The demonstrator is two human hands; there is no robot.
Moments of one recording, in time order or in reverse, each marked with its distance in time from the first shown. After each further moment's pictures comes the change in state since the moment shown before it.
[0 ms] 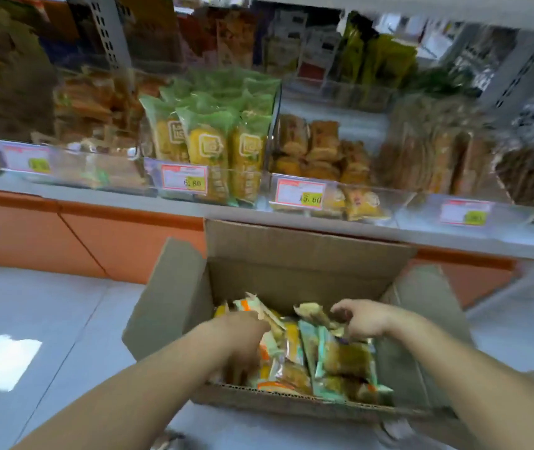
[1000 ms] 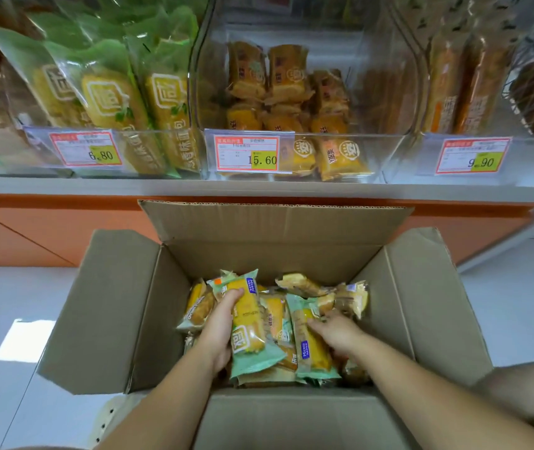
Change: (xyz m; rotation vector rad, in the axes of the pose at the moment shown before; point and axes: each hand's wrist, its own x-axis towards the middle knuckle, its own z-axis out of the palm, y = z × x) left_hand 0.083 0.017 0.067 -2.087 0.220 -0.422; right_hand 0.084 0.038 0.113 0.754 0.086 0.270
